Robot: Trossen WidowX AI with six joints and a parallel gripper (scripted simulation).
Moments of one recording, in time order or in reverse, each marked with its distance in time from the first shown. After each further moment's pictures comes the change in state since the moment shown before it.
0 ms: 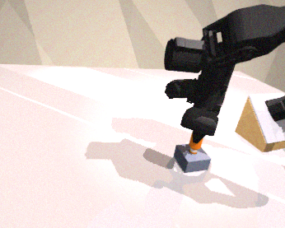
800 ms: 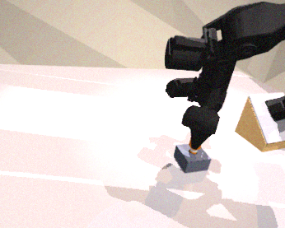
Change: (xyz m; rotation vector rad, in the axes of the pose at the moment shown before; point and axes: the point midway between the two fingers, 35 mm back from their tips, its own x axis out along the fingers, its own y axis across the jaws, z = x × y) arm -0.004 -0.001 -0.002 0.006 0.012 -0.005
